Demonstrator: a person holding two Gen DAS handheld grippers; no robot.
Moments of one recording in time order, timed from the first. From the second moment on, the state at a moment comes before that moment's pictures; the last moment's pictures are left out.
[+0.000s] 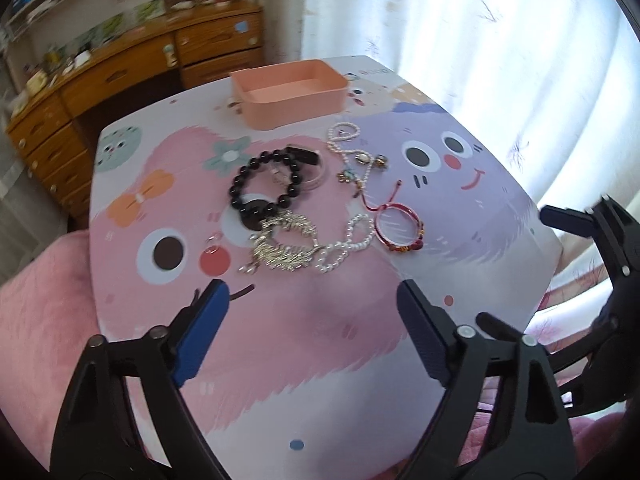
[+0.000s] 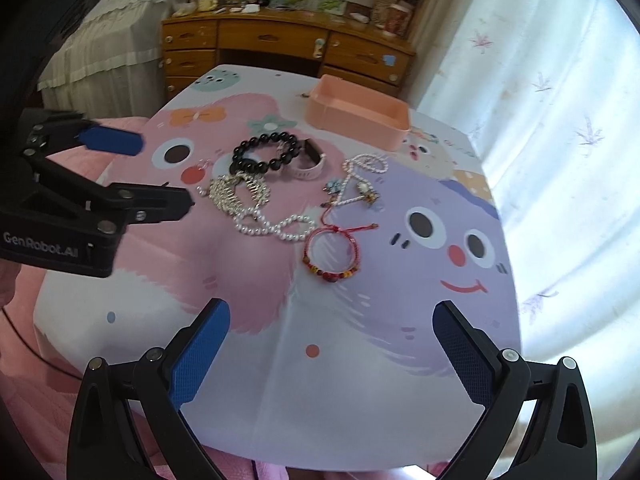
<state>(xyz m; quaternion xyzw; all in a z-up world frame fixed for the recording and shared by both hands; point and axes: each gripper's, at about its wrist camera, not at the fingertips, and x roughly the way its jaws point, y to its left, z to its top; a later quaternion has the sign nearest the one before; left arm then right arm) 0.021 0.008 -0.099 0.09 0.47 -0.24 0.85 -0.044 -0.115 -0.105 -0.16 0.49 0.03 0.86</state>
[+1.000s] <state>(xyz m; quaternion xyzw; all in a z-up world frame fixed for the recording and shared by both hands) 0.079 -0.081 -0.199 0.27 0.48 -0.25 0.80 0.076 -0.174 -0.227 -0.17 0.50 0.23 0.82</state>
